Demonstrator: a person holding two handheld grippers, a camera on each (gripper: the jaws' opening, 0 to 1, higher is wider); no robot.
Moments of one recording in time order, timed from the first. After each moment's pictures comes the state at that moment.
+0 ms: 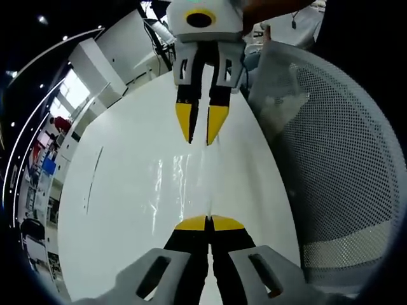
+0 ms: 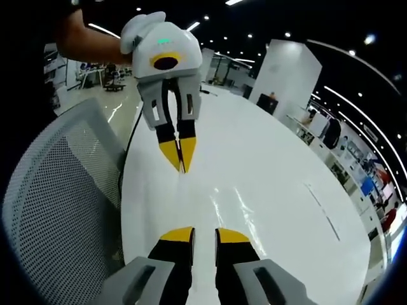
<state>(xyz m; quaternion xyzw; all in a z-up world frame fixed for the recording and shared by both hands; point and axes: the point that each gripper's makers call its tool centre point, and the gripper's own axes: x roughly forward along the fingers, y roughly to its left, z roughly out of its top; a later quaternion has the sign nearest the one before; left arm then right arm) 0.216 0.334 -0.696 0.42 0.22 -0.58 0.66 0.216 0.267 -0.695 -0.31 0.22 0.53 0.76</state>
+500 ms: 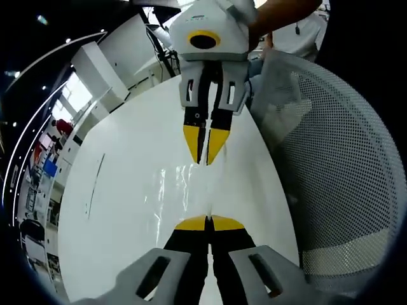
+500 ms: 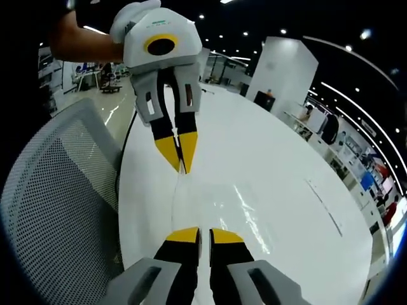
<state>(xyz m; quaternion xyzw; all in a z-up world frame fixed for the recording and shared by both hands) 0.217 0.322 -0.688 0.41 0.21 -0.58 0.67 0.219 0.270 -0.699 -0.30 0.22 0.52 0.77</state>
